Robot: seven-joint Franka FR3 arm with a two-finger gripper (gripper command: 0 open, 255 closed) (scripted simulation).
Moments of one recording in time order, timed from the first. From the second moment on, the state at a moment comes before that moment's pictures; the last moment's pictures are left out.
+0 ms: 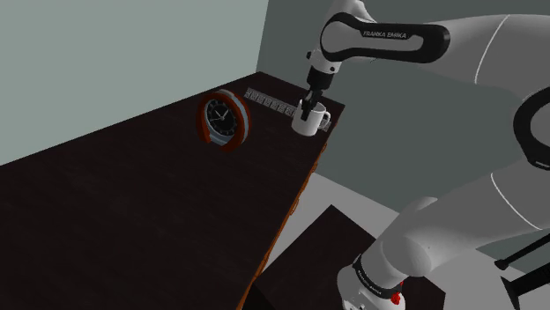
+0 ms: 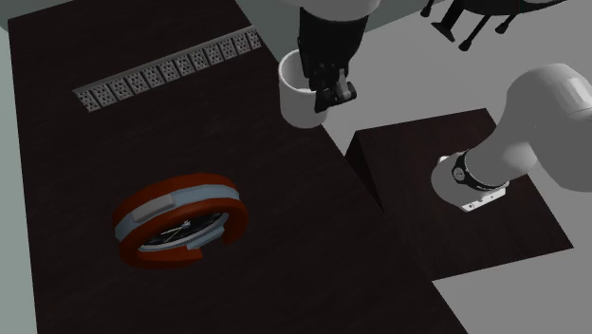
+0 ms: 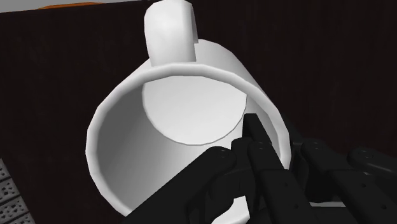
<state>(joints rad) -0.11 -0.31 -0.10 -2.11 -0.03 1.81 -0.43</state>
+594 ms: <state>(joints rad) -0.17 -0.09 -0.23 -1.86 -0.01 1.78 -0.63</state>
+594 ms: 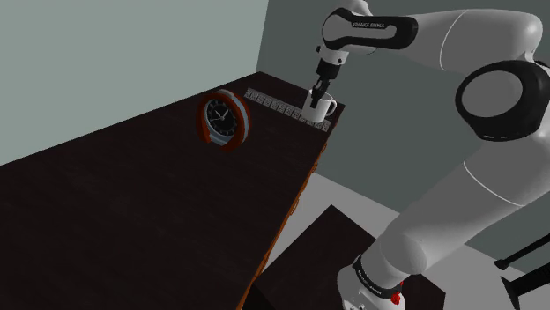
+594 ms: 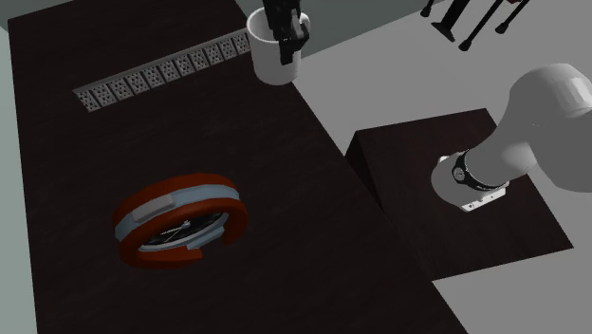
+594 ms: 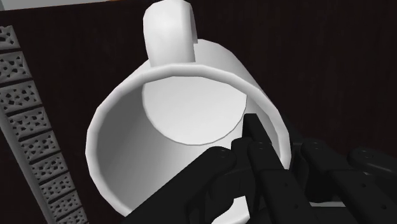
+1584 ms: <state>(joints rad) -0.31 0.29 -0.33 -1.44 0.10 1.72 -0.88</state>
